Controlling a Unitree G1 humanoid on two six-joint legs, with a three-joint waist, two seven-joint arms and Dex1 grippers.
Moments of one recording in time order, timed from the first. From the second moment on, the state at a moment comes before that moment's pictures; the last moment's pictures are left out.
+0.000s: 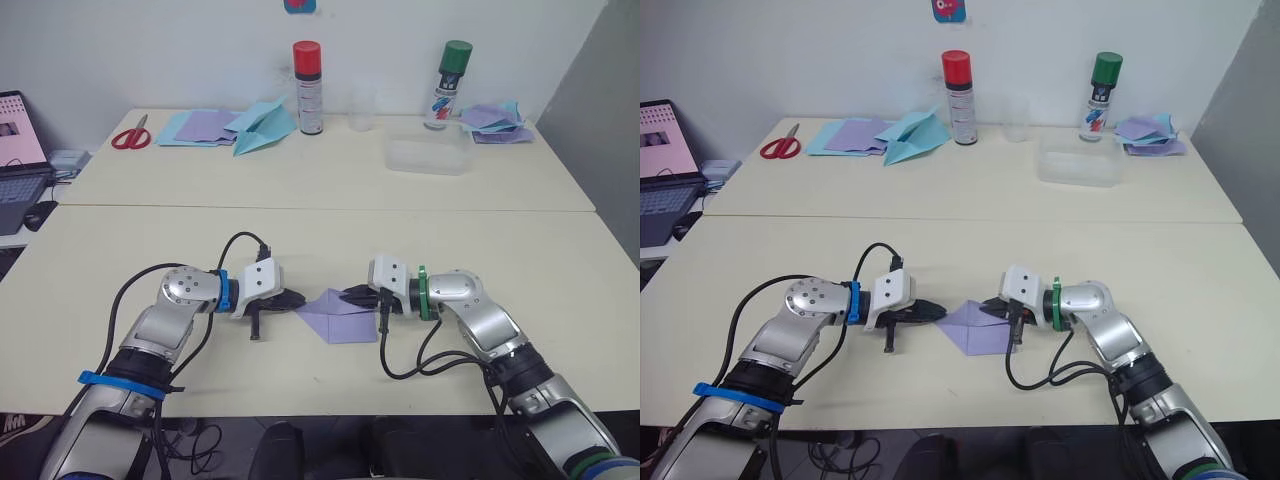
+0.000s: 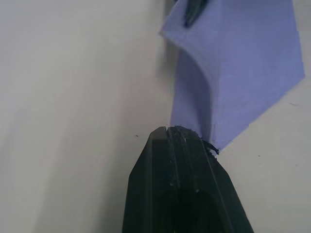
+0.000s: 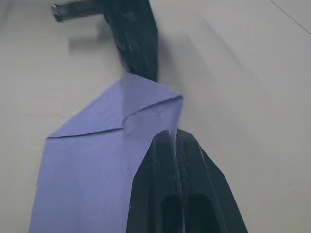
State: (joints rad) left arm -0.46 0.66 -0.23 0.29 -0.09 -0.04 -1.22; right arm -0.52 -0.37 0.37 0.20 0.06 0.14 0.98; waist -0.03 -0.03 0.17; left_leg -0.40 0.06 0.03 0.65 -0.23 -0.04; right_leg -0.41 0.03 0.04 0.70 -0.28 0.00
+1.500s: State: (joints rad) left arm -0.34 0.63 -0.20 0.13 -0.13 0.08 -1.15; right arm -0.49 -0.36 0.37 0.18 -0.01 0.16 0.95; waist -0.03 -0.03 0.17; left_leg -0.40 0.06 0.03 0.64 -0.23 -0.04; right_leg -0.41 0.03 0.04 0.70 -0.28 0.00
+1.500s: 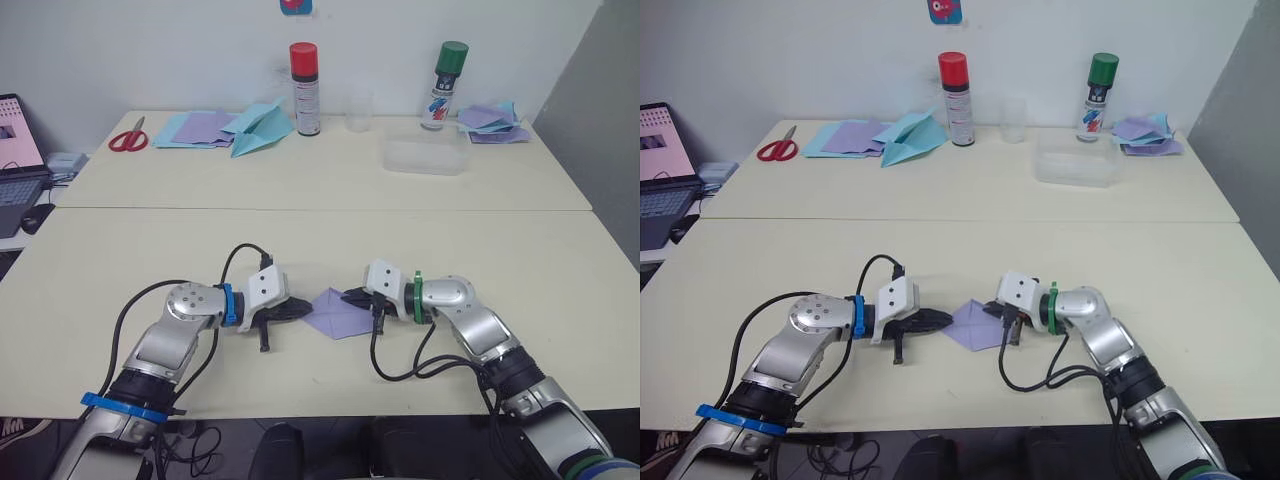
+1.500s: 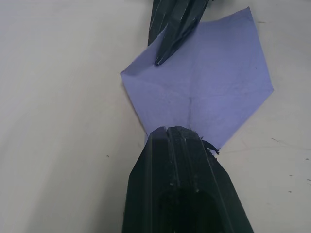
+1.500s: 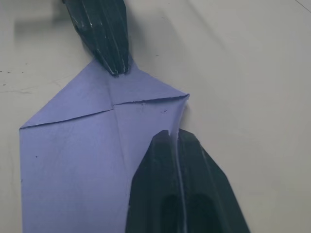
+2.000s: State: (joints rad) left arm -0.32 0.63 -0.21 0.13 -0.13 0.06 -1.15; right arm -0.45 -0.32 0.27 -0.07 0.22 0.26 1.00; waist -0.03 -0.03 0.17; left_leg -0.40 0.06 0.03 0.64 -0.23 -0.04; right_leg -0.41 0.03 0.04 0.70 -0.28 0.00
